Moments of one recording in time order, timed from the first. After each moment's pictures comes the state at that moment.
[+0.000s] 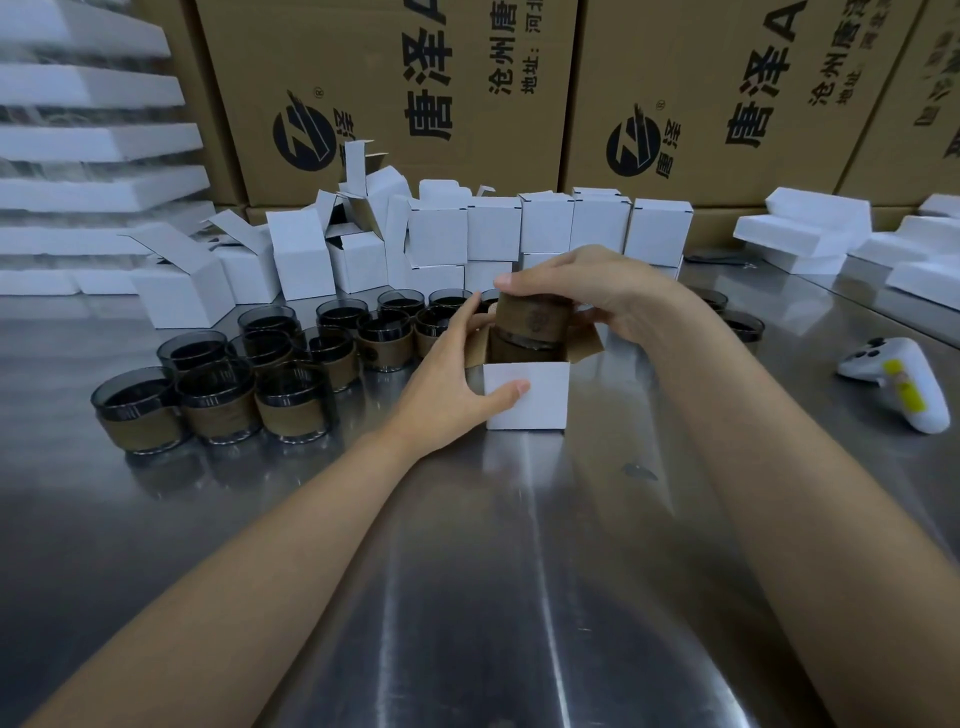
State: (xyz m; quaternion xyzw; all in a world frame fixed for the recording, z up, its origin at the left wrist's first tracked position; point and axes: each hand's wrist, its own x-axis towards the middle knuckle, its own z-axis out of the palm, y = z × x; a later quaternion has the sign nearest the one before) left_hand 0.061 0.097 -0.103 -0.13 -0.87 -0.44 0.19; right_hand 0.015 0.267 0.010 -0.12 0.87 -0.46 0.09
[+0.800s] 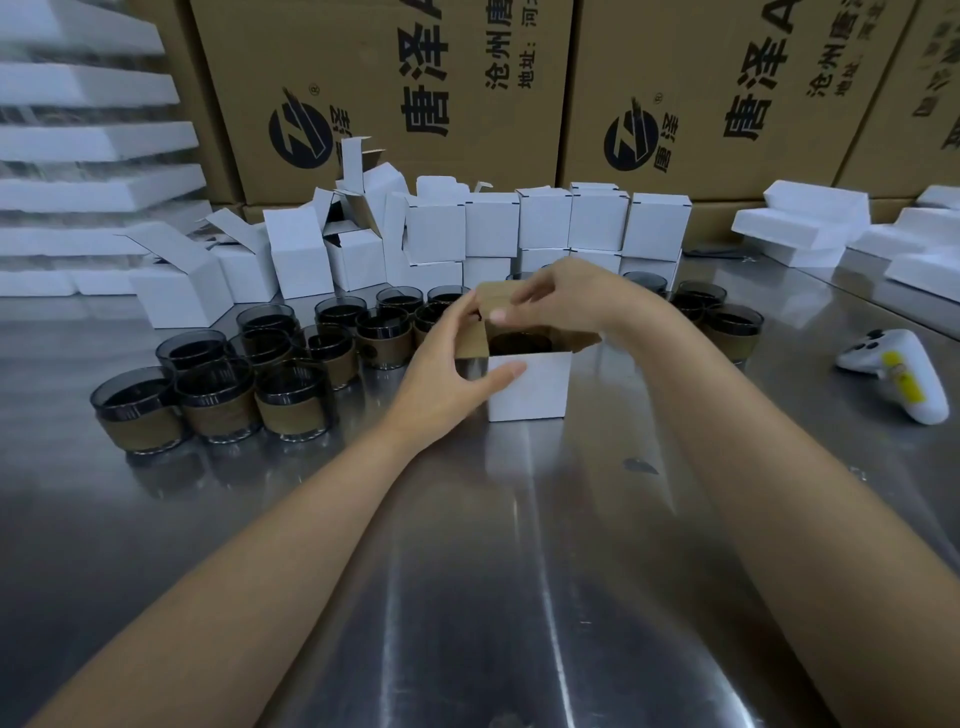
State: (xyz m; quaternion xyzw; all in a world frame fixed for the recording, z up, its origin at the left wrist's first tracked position) left_hand 0.060 0.095 -0.102 -0.14 -0.84 -0.48 0.22; right_hand 0.017 0.262 0.001 -0.20 0.93 -0.29 0.04
